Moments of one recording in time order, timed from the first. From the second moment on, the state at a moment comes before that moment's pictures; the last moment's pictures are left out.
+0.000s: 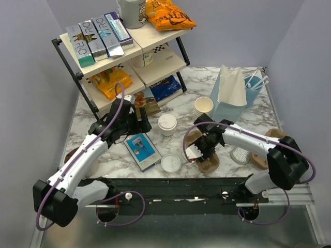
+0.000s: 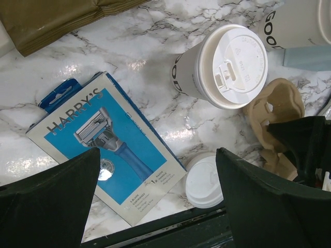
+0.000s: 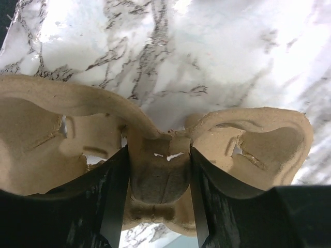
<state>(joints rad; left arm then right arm) -0.44 1.07 0.94 -0.63 0.05 -0.54 0.69 1.47 0.88 -0.79 -0.32 -1.56</state>
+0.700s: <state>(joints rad) -0.44 0.95 0.87 -0.51 0.13 -0.61 0.69 1.16 1.28 -0.76 -0.25 -1.29</state>
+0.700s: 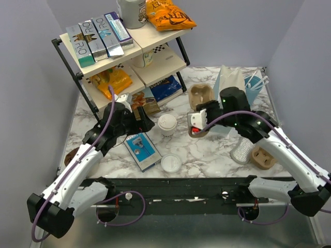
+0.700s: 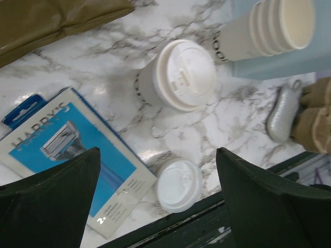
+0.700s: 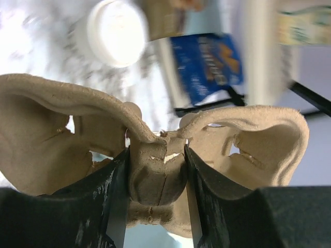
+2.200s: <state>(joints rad) -0.88 2.18 2.25 -0.52 0.10 -0.48 0.69 0.43 1.03 -0.17 0.51 0.09</state>
